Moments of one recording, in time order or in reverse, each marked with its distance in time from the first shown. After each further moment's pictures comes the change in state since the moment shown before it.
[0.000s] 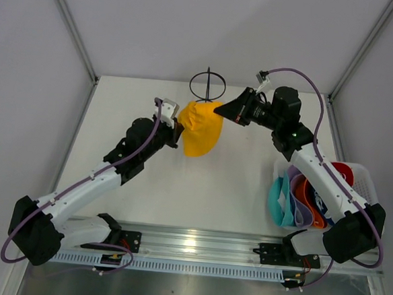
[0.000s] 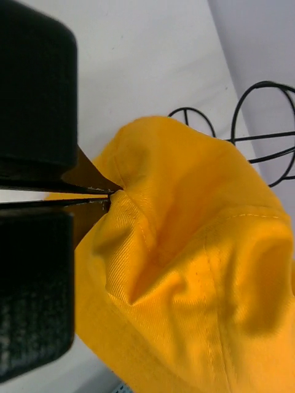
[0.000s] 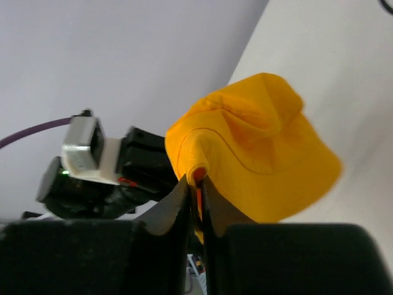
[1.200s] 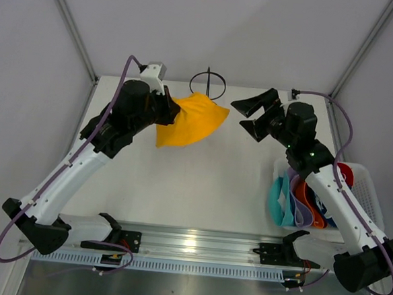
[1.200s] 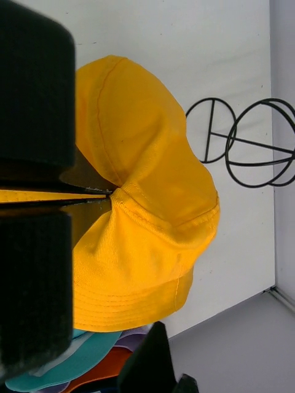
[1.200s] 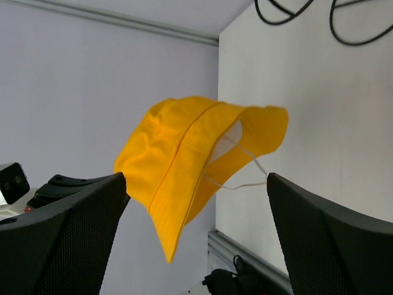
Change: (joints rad) left arm 0.005 0.091 0.636 -0.703 -0.053 -0.277; right arm -0.029 -0.228 -0.095 -0.230 0.393 0.287
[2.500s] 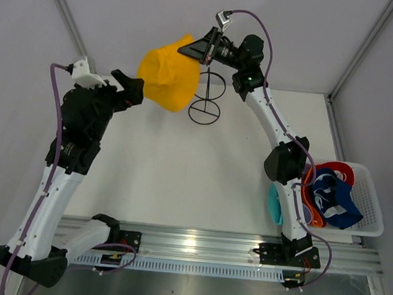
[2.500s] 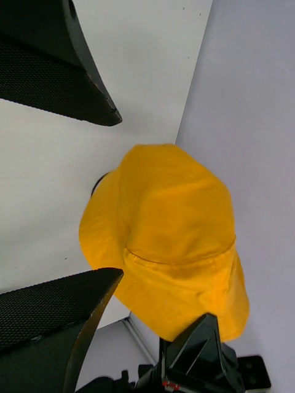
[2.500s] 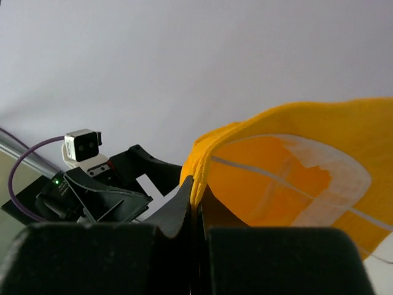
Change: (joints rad) left arm 0.317 -0.235 -0.158 0.237 -0.106 -0.059; right arm 0.048 1.168 1.304 0.536 -0.674 0.090
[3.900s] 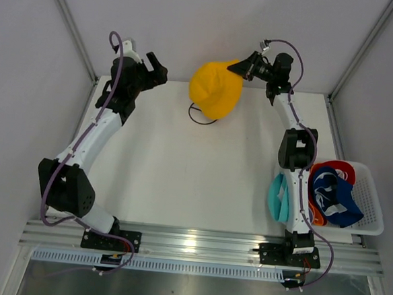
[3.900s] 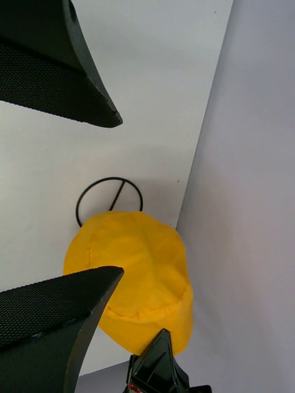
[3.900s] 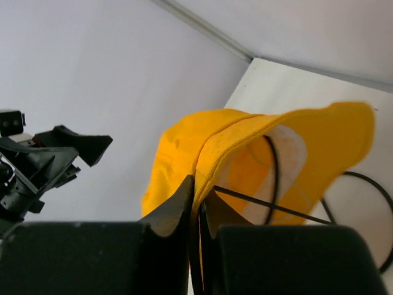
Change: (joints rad) left arm 0.079 0.546 0.121 0.253 0.134 -0.017; right arm -0.323 0.292 -0.015 -0.028 -0.121 -0.214
